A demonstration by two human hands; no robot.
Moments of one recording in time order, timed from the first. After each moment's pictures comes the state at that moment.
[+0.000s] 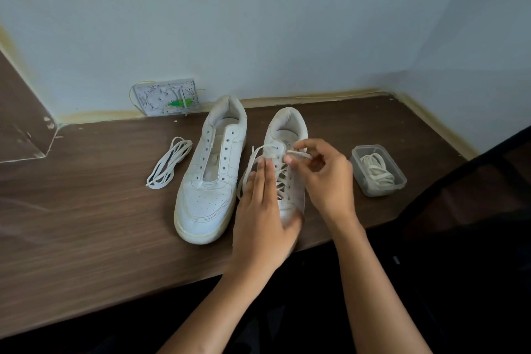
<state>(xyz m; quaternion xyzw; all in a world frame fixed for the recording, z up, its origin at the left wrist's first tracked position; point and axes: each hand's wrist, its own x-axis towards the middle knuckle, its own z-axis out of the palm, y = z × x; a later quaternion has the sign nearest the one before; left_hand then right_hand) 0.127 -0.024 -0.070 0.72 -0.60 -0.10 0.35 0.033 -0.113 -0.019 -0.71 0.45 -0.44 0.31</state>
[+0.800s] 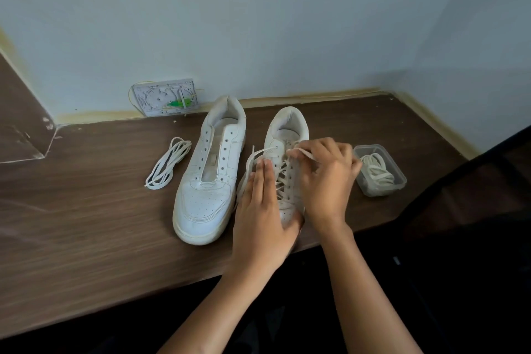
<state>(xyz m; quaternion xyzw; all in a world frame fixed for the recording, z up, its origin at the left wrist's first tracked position) 0.125 -0.026 -0.073 0.73 -0.59 -0.08 0.34 0.043 -0.110 -0.030 -0.74 0.49 -0.46 0.03</state>
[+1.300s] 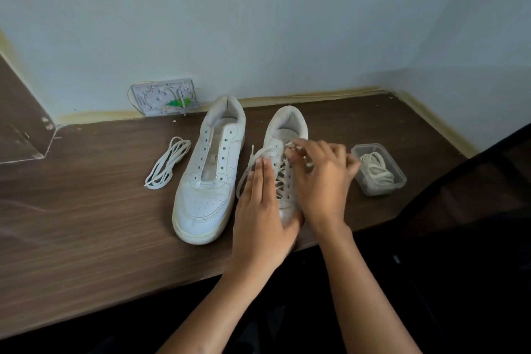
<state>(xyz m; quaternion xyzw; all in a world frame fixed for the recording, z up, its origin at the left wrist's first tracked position) 0.125 -0.026 -0.072 0.73 -0.59 -0.08 0.34 0.044 -0.107 -0.028 -0.76 0.50 -0.41 0.01</state>
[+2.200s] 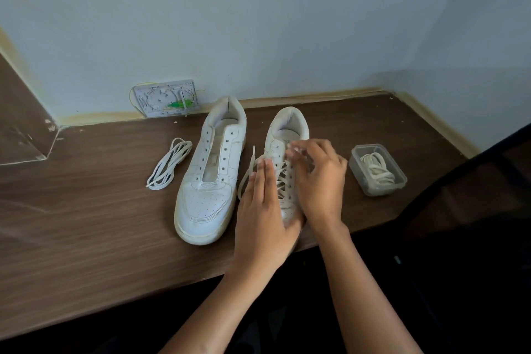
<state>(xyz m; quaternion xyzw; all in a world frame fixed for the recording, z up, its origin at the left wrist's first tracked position) 0.124 -0.027 -0.071 0.72 -0.59 -0.08 0.35 0.046 -0.113 -0.036 -0.75 0.47 -0.46 0.10</state>
